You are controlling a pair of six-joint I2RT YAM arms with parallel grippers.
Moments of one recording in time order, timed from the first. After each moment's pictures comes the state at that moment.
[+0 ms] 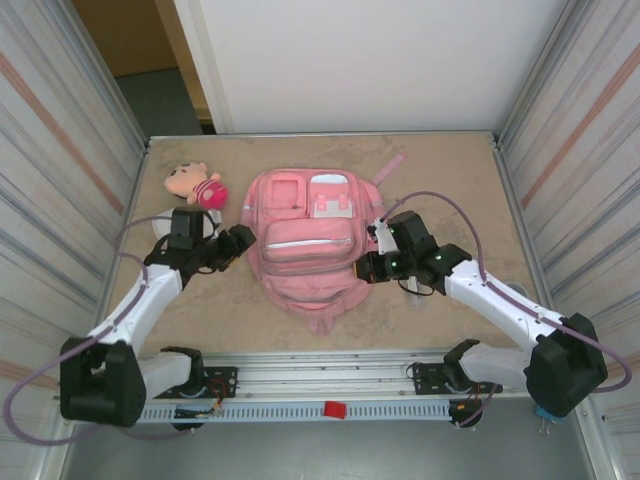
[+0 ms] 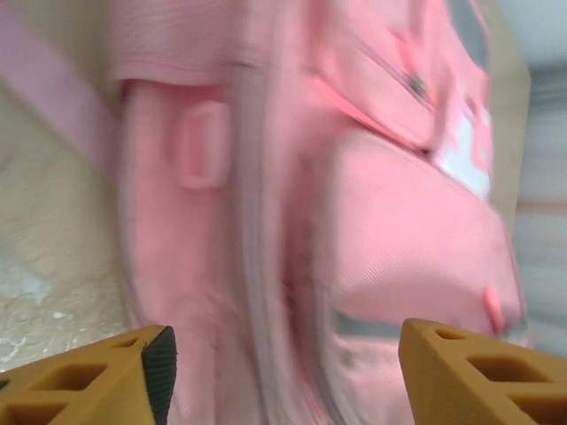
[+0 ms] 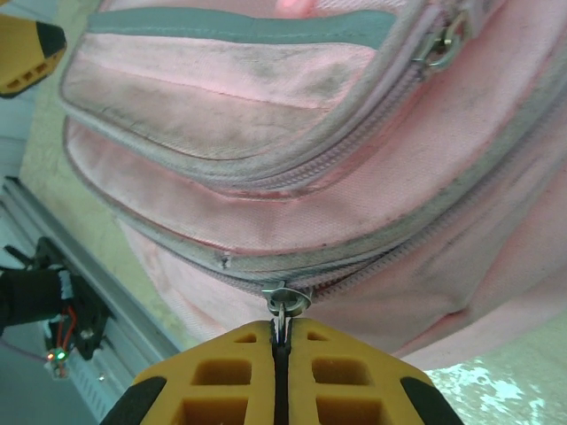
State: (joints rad) left arm -0.20 1.09 0.70 -0.39 0.42 -0.68; right arm 0.60 1.17 0.78 -0.47 -0.42 0.48
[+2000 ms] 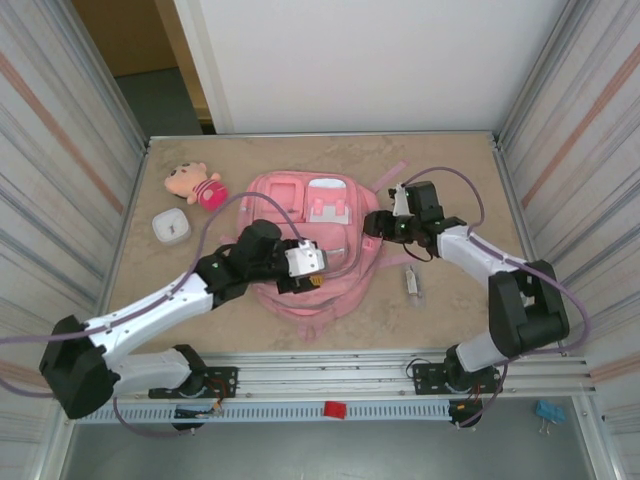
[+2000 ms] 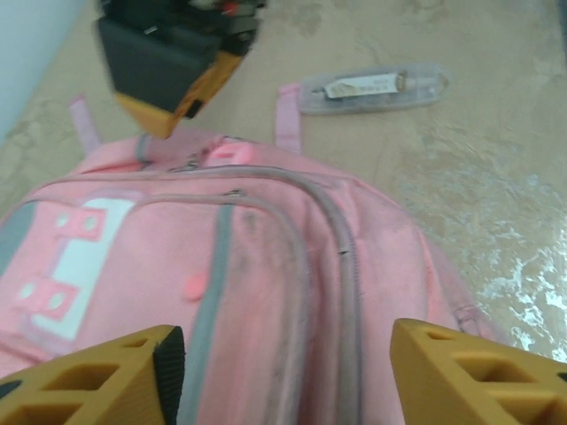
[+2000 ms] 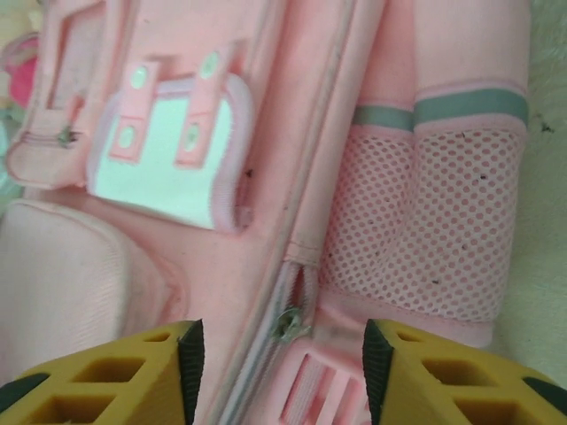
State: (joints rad) left arm -0.79 1.13 0.81 -0.28 0.25 0.59; right arm 0.31 1.46 0.87 -0.19 -0.40 0.47
